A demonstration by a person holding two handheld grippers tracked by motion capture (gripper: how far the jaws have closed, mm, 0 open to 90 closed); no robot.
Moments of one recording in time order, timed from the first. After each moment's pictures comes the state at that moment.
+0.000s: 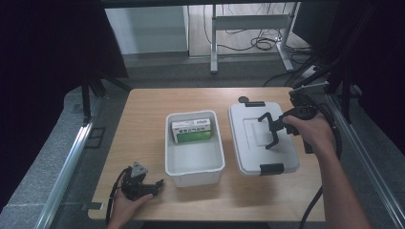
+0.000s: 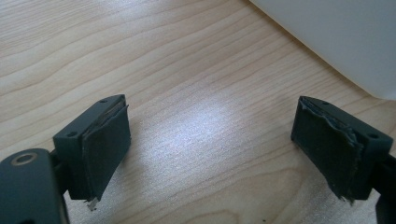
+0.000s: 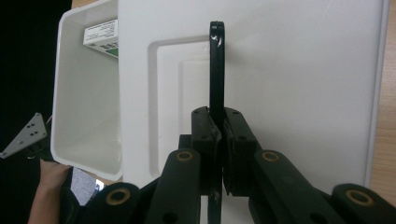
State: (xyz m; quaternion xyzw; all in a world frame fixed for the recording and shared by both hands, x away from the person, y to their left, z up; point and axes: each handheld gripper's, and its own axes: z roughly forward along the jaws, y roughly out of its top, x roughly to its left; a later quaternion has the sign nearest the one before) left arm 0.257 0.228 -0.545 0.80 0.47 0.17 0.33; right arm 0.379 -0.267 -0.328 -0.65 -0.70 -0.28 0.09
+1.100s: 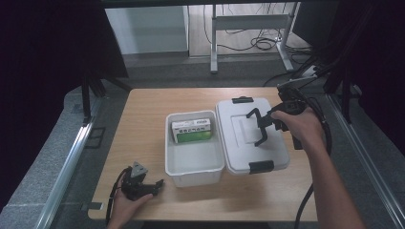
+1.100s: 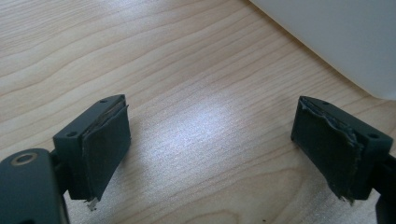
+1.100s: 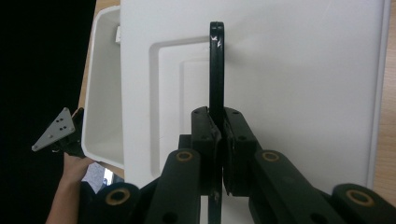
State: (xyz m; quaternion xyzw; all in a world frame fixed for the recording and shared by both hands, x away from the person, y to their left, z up) left arm 0.257 0.228 -0.545 0.81 0.47 0.17 0.33; right arm 0.377 -0.230 -0.306 -0.63 -0.71 -0.29 0.10
